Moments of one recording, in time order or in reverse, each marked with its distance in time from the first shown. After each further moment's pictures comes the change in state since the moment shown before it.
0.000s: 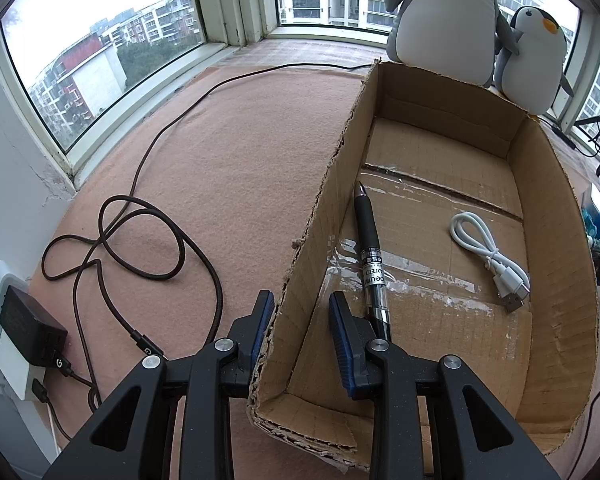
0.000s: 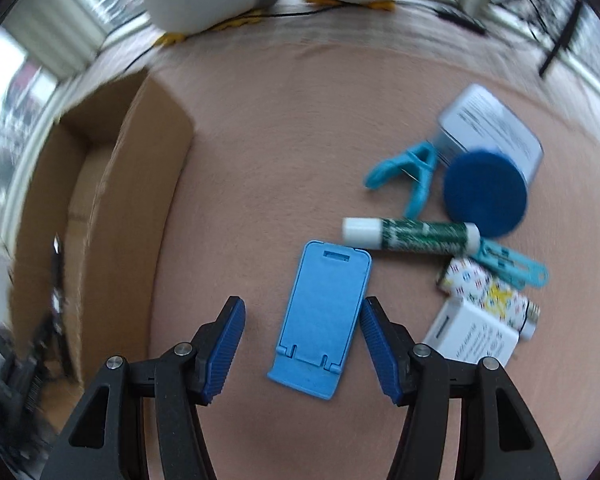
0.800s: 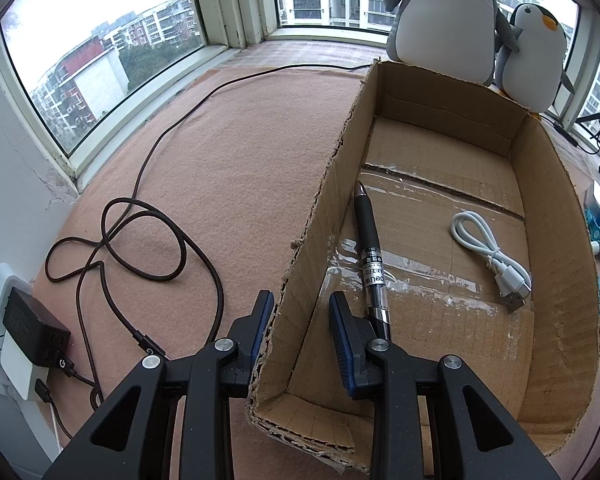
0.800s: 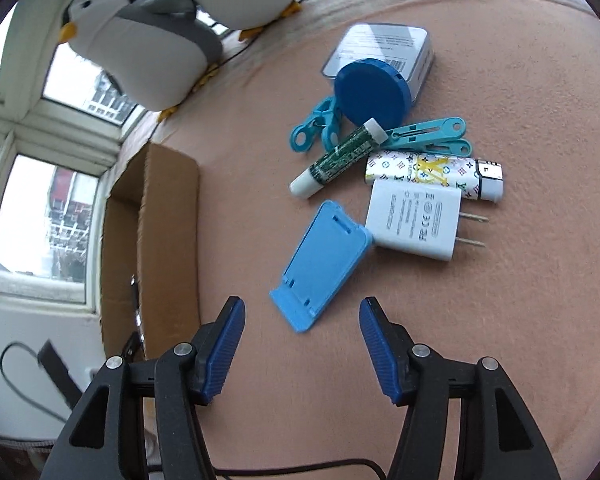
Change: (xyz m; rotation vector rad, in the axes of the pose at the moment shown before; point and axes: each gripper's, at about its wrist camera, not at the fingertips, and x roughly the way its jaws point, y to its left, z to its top) left arm -0.001 0.000 0.002 0.006 -0.001 0.015; right arm -0.024 -0.078 -0.051 0.400 -0.064 0.354
